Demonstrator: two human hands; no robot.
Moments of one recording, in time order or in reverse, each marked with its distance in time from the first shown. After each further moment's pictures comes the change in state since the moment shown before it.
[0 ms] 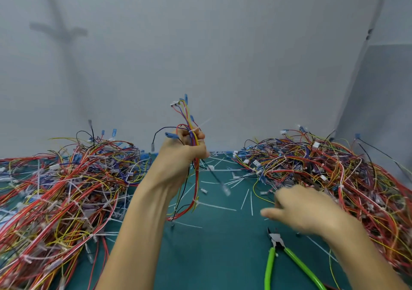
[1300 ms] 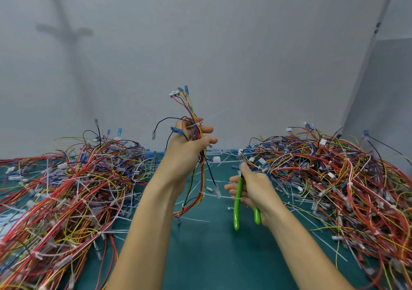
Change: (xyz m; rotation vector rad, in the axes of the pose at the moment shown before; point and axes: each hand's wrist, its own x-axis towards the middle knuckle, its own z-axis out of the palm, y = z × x) left_hand -0.006 0.008 0.002 0.187 0.047 0.025; right_hand 0.062 -0.072 0.034 1.670 0.100 0.228
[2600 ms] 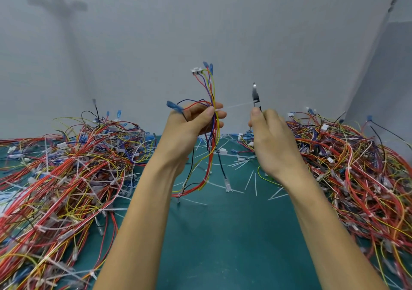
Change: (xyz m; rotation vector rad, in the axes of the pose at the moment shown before) left_hand 0.006 -0.011 0.002 -0.163 -0.086 0.091; right_hand -0.035 -0.059 -0.018 -0.579 0.188 -0.744
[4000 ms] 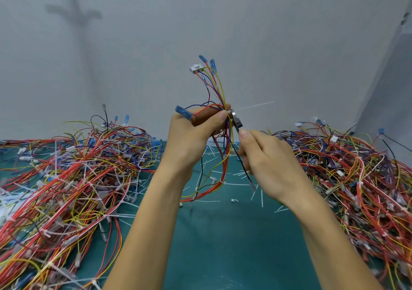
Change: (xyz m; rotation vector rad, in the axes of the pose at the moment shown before) left_hand -0.007 0.017 0.007 0.013 0.113 0.083; right_hand -0.014 -0.021 0.002 -0.083 -0.169 -0.100
